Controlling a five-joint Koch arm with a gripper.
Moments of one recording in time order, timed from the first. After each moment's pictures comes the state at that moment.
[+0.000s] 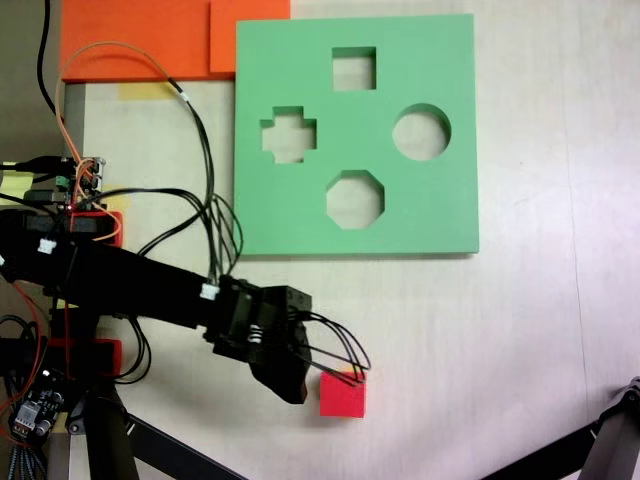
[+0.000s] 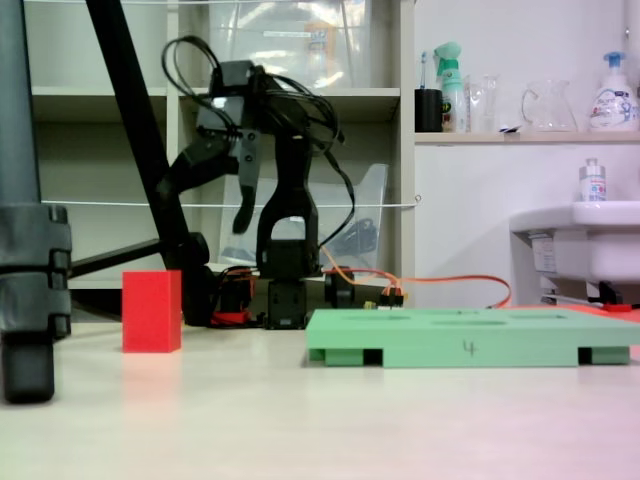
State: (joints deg) arm 15.4 94.4 85.7 83.9 71.7
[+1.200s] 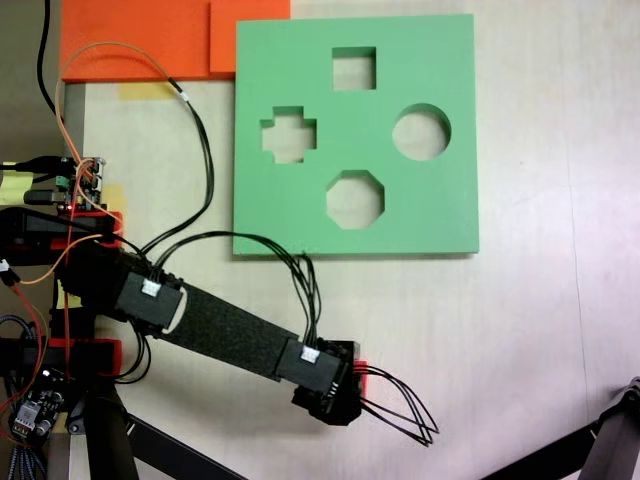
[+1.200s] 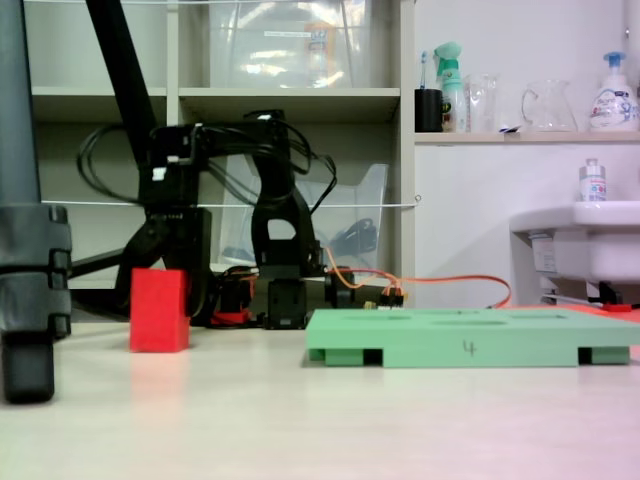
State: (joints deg) arm 21.3 66.2 75.2 78.2 69.2
